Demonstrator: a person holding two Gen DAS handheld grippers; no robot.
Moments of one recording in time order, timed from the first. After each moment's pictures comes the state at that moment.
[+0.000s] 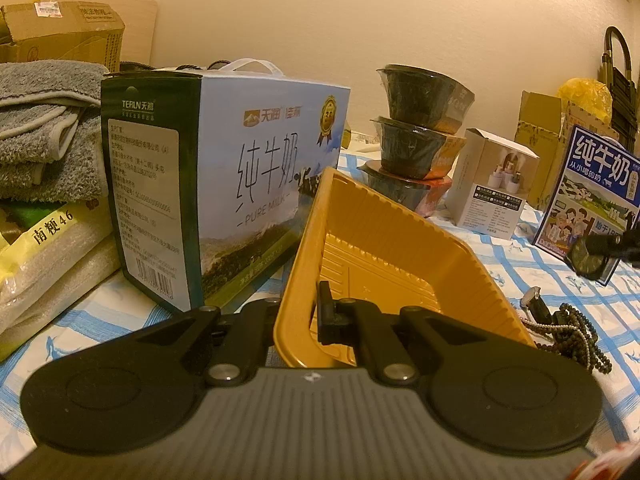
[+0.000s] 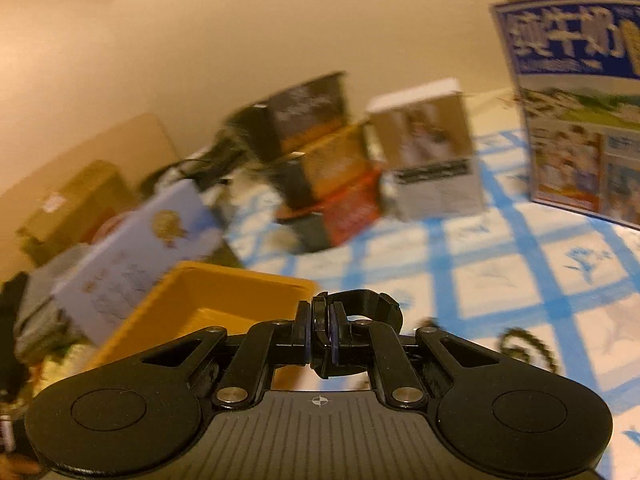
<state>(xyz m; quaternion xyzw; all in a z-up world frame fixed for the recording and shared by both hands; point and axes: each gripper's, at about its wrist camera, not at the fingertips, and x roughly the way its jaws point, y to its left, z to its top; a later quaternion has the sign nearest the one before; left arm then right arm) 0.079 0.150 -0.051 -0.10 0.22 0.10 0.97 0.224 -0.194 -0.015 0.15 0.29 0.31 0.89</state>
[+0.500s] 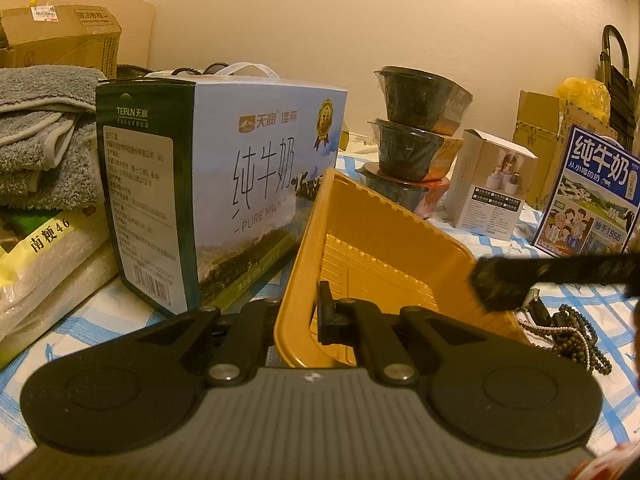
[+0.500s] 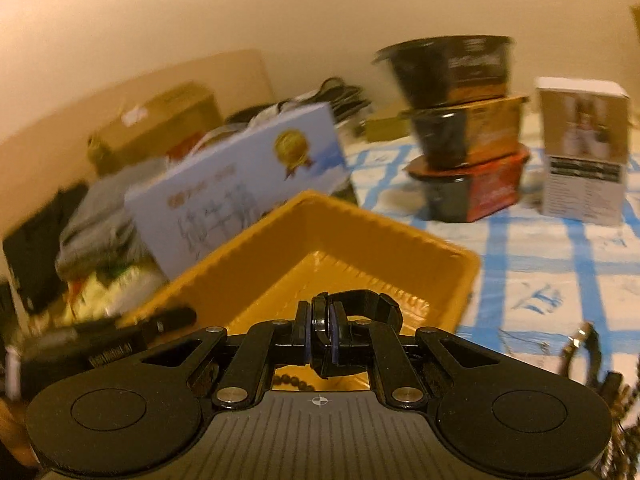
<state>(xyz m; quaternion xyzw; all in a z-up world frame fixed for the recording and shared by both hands) 0.082 0.149 -0.049 -0.10 0.22 0.09 0.97 0.195 -0.072 -0.039 0.04 0.29 0.42 0.86</state>
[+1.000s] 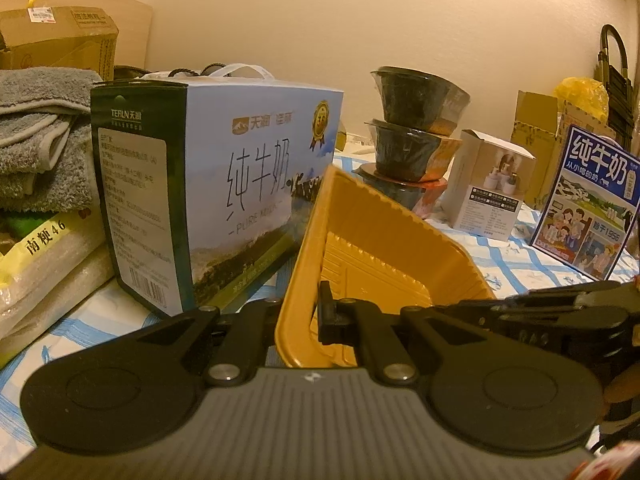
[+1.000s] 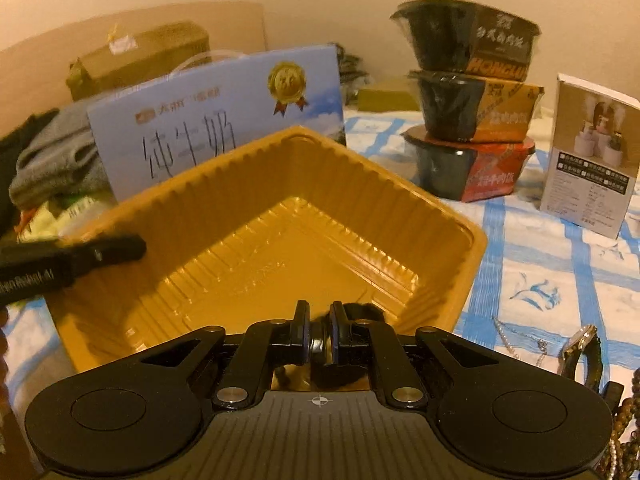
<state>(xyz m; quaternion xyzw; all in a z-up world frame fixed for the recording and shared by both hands) 0.084 0.146 -0.049 -0.10 0.22 0.09 0.97 0.197 -0.048 -0.079 -0.03 0.30 0.39 0.87</state>
